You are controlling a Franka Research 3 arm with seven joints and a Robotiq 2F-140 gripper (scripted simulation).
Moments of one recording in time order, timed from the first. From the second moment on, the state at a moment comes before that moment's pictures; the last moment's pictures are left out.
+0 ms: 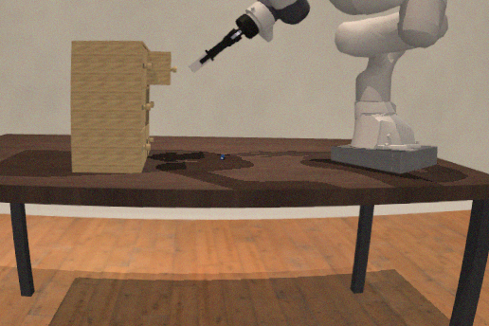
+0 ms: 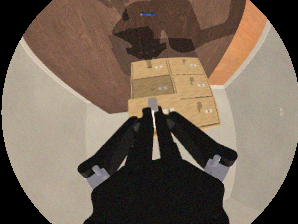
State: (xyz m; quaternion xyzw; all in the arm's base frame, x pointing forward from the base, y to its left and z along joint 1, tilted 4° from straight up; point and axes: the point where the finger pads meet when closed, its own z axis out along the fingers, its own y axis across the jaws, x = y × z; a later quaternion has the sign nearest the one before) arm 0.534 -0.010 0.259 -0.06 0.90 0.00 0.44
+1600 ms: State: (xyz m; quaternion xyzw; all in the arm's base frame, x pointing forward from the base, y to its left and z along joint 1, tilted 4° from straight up) arm 0.568 -0.006 0.260 -0.07 0.90 0.00 0.44
